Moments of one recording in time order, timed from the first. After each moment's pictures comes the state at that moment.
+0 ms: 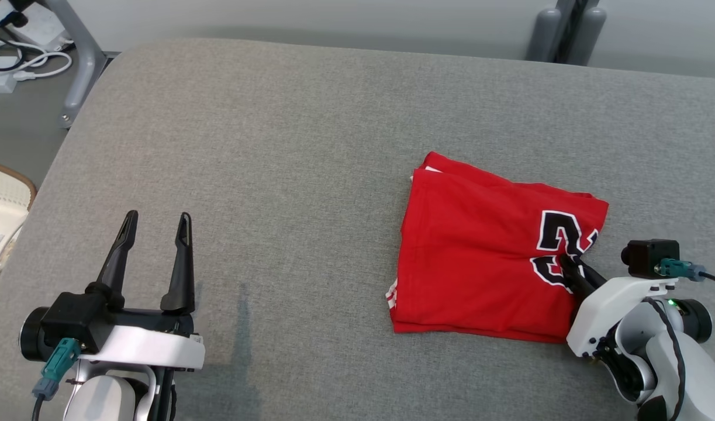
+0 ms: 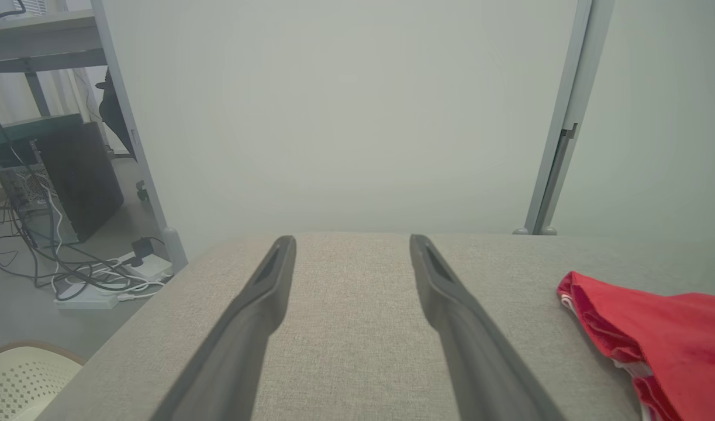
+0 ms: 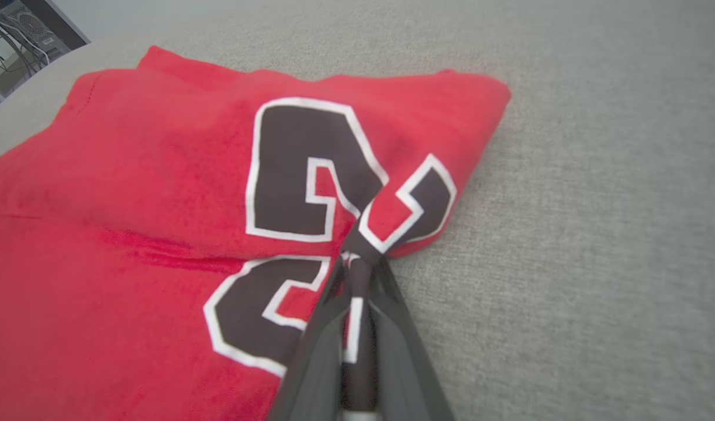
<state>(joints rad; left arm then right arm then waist) -0.13 0.14 -0.06 0.11 -0.25 -0.03 -0.26 -0.40 -0.21 0.23 0.63 0.47 0.13 0.07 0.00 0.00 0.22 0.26</state>
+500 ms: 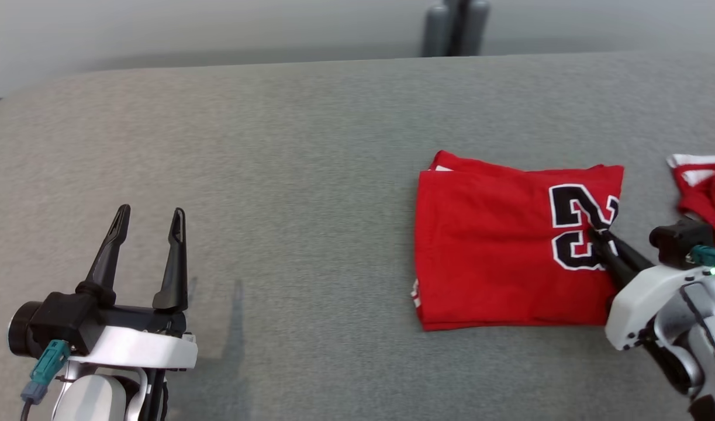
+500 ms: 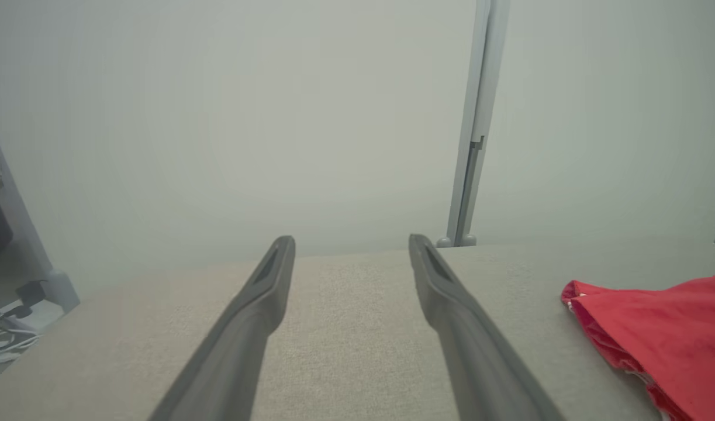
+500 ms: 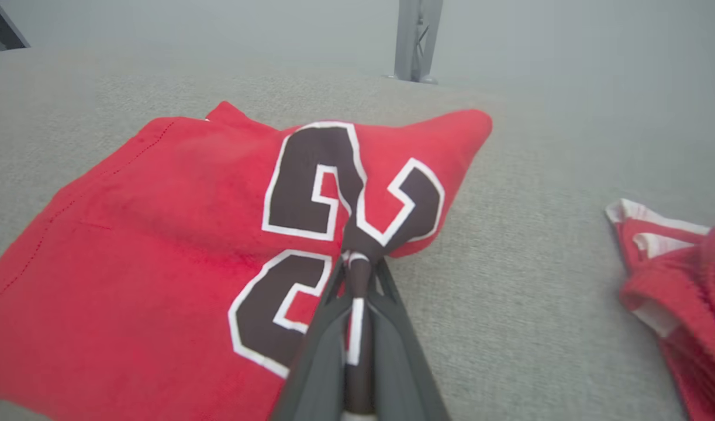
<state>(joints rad) -0.13 0.16 -0.05 0.07 -0.24 -0.04 -0.26 -0.38 -0.38 0.33 0.45 0.42 0.13 0.02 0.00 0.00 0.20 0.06</state>
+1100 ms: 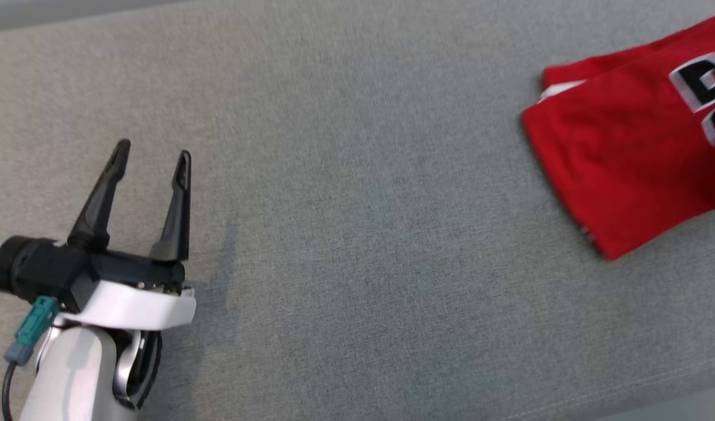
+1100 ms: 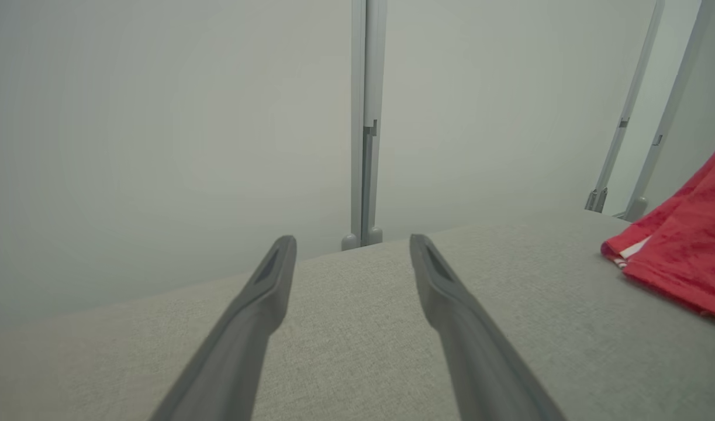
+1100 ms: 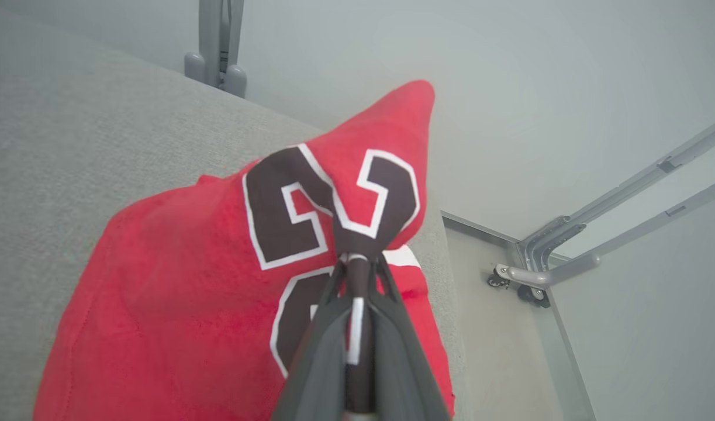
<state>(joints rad) -0.23 0.20 -0.09 0.00 -0.22 -0.06 -0.23 -0.54 -0.68 0.25 0.26 0.37 0.13 0.16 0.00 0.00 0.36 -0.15</state>
